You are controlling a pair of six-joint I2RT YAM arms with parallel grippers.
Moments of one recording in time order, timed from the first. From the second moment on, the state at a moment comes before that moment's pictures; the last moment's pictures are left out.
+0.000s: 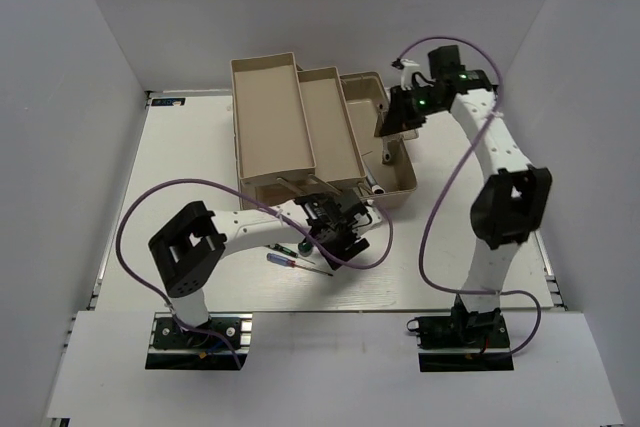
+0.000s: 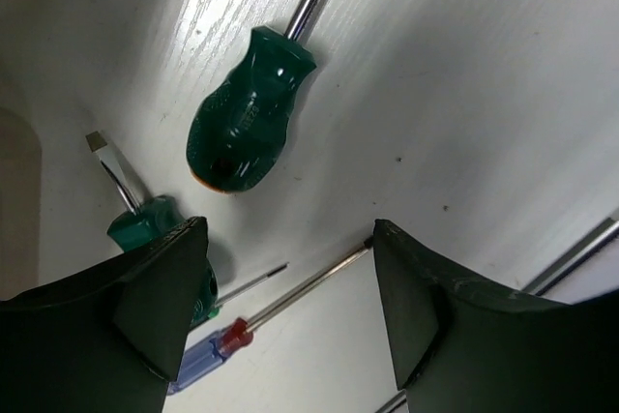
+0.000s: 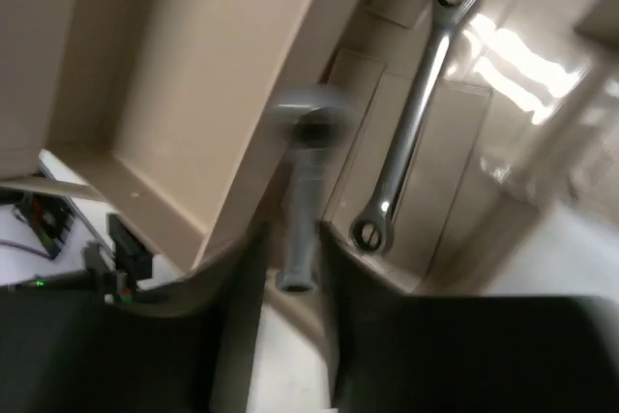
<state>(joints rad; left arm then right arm) -1.06 1.74 1.19 -0.59 -0.04 0.02 0.19 1.89 1.90 -1.00 -0.68 -0.14</state>
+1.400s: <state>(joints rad) -1.11 1.94 1.50 -0.68 -0.02 0.20 0.11 1.78 1.76 -0.99 -0.66 -0.15</state>
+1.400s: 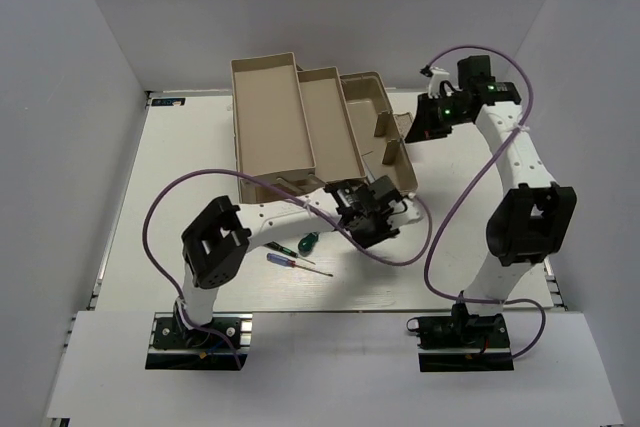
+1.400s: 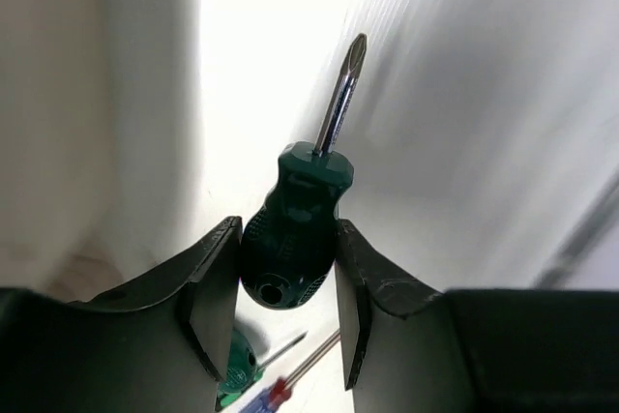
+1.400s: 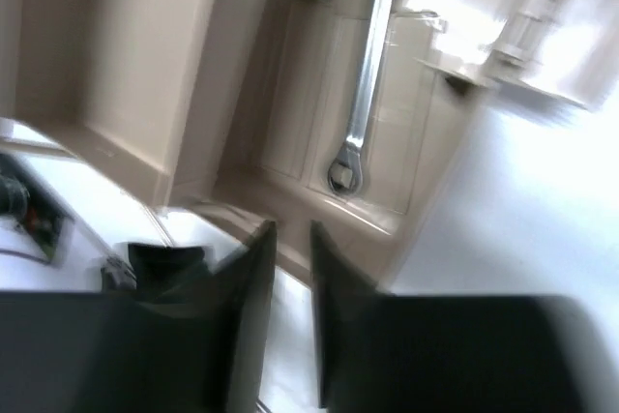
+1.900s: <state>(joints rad) -0.91 1.88 1.91 -0.64 -0.20 -0.04 -0.08 1.58 1.50 -0.87 -0.38 -0.21</state>
